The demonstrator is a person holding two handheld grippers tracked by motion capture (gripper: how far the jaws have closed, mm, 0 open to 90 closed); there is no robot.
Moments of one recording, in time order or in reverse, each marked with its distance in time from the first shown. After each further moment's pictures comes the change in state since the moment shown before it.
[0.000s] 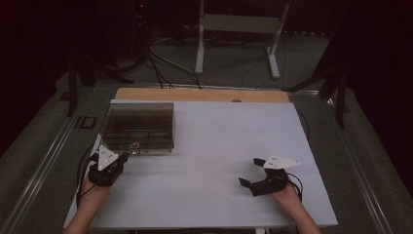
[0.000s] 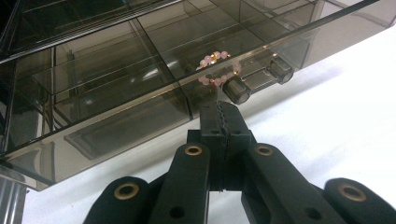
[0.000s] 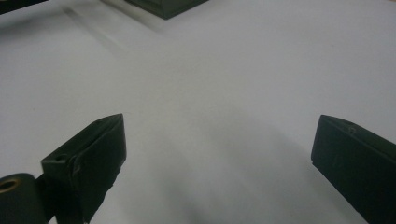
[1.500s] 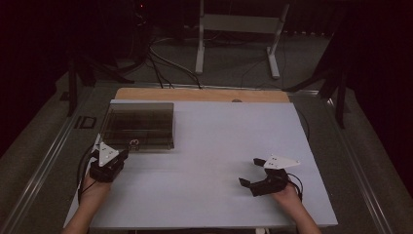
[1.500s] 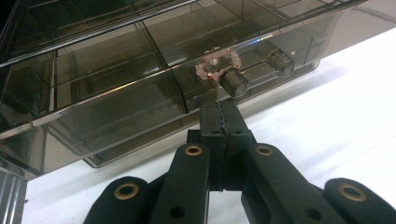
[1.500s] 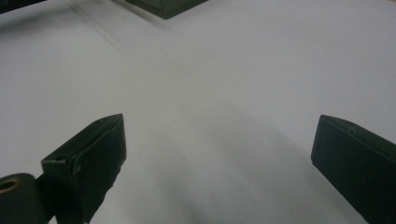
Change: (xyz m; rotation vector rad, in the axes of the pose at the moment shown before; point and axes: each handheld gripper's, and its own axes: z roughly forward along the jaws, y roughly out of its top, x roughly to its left) left arm 0.006 0.003 0.011 -0.001 0.007 -0.007; right arm 0.000 0.000 0.000 0.000 -0.001 0.000
